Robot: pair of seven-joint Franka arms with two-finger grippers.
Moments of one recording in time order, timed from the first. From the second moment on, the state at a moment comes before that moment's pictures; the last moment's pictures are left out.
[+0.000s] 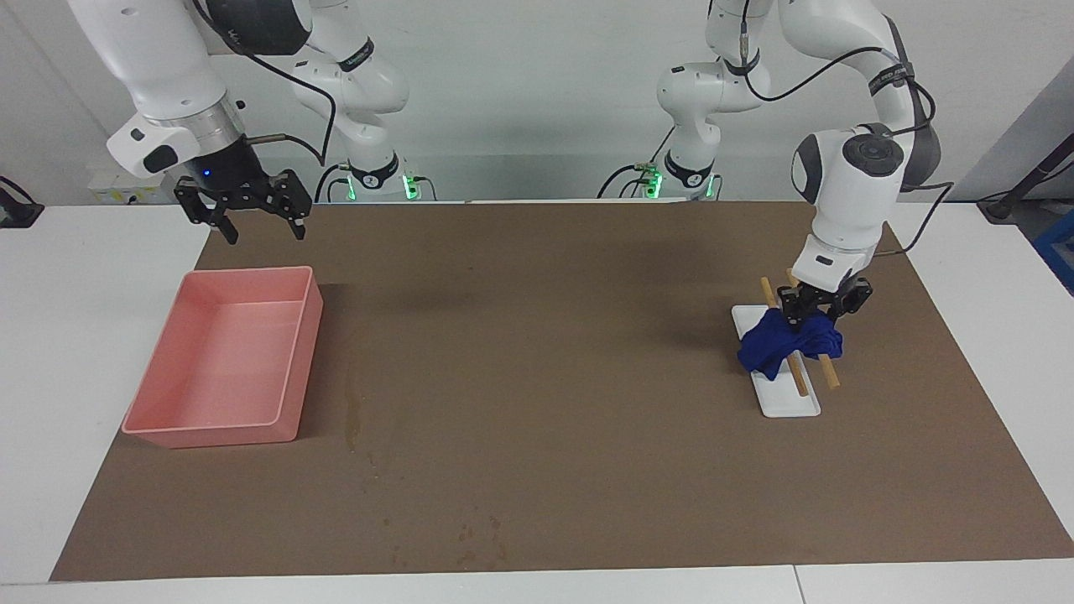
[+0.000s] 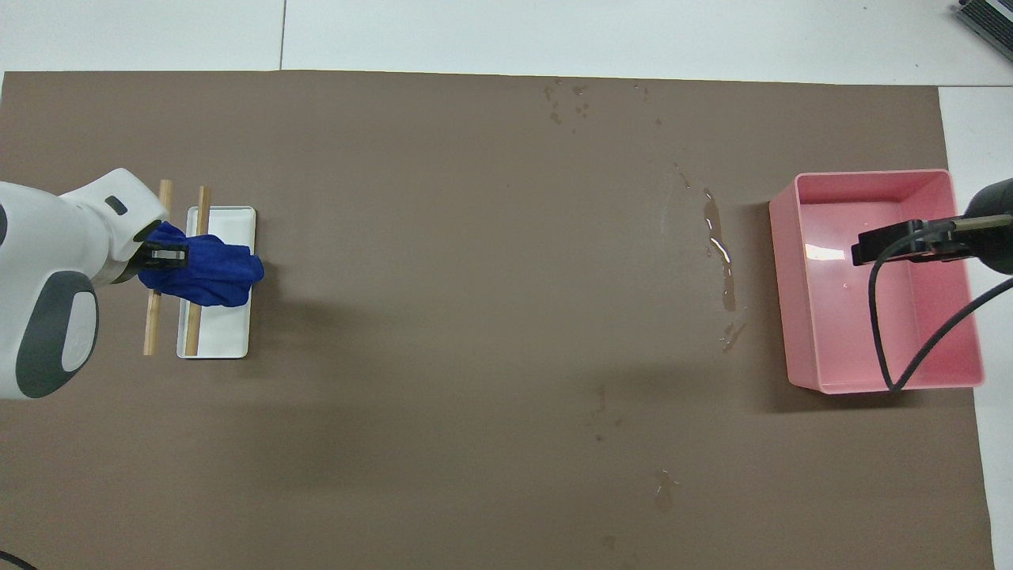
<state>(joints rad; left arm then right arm) -0.01 0.04 -0.03 -2.07 0.21 2.26 -0.07 -0.11 -0.03 0.11 -1.62 0.03 1.63 -0.03</state>
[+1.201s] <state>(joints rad) -0.01 0.04 -0.09 -1.82 -0.33 1.94 -0.80 -0.11 -0.03 0.11 -1.62 0.03 1.63 -0.03</state>
